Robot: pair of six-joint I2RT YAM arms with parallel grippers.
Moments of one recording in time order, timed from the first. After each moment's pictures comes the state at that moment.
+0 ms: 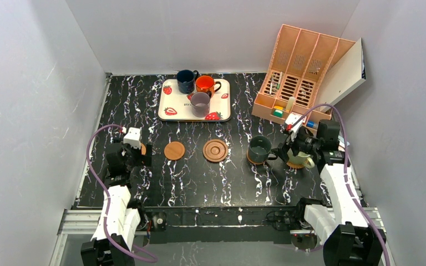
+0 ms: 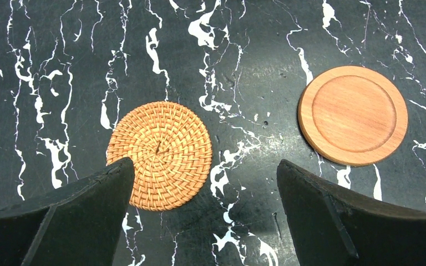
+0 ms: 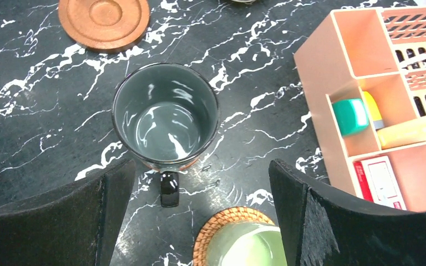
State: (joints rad) left arm 0.20 0.73 0.27 -0.04 0.28 0.27; right arm -0.07 0.88 0.60 -0.39 -0.86 -0.72
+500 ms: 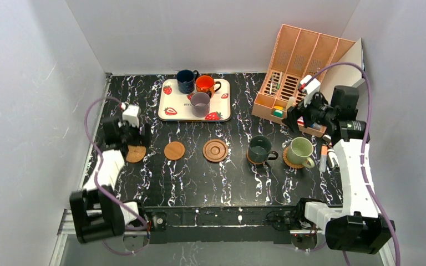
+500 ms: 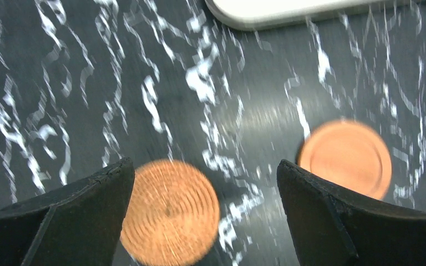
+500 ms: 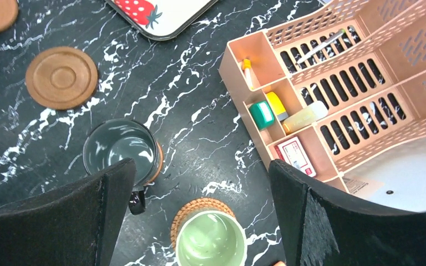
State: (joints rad) left arm 0.20 1.10 0.55 -0.10 0.35 0.27; right arm -0.07 1.05 1.12 -0.67 -0.66 -0.55
